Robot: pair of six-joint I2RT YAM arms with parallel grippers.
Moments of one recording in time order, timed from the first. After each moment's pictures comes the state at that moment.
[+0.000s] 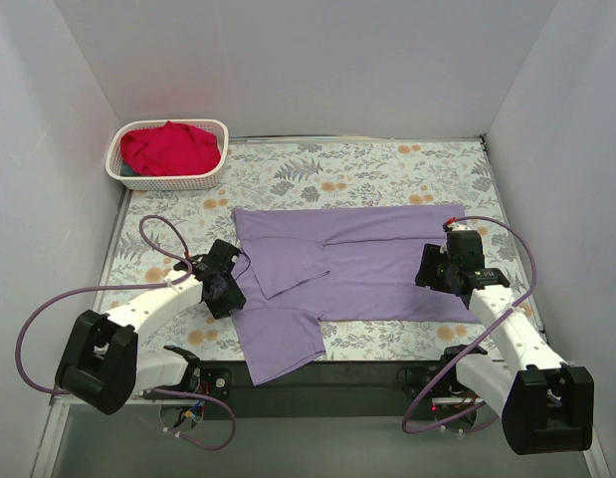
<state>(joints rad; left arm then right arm) -0.44 1.22 0.60 -0.69 -0.14 -0.98 0.11 0.97 0.54 -0.49 -0.02 0.29</state>
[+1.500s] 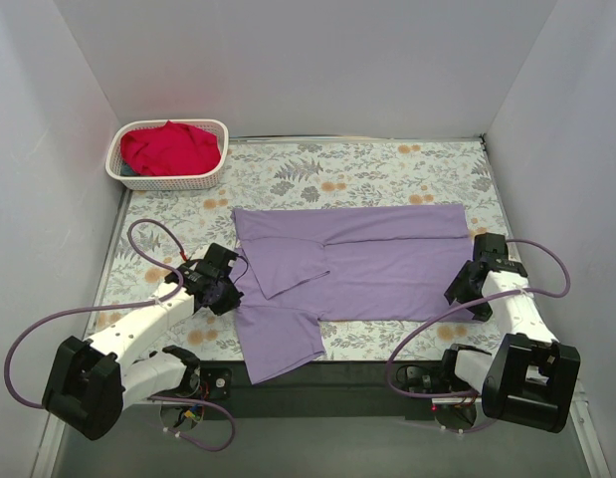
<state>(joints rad) -0.49 1.08 0.58 -0.68 -0.18 -1.04 -0.19 1.10 0.59 -0.78 0.18 0.45</state>
